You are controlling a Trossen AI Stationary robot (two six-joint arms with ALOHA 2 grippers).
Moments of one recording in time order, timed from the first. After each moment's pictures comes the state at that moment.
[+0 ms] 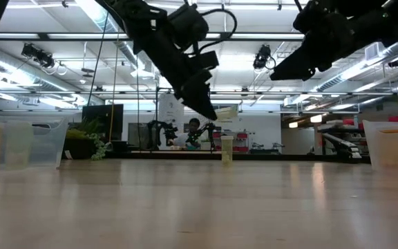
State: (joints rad) left arm 0.19 1.81 1.21 -0.17 -0.16 0.09; right arm -0.05 0.94 0.47 0.07 0.08 0.00
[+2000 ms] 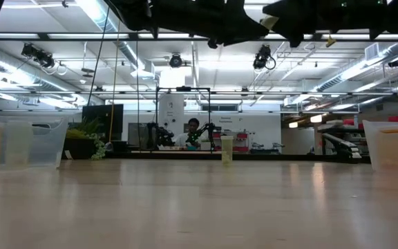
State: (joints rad) left arm 0.06 1.82 1.21 0.58 -0.15 0.23; right arm -0.13 0.88 0.47 0.49 -0.02 -0.04
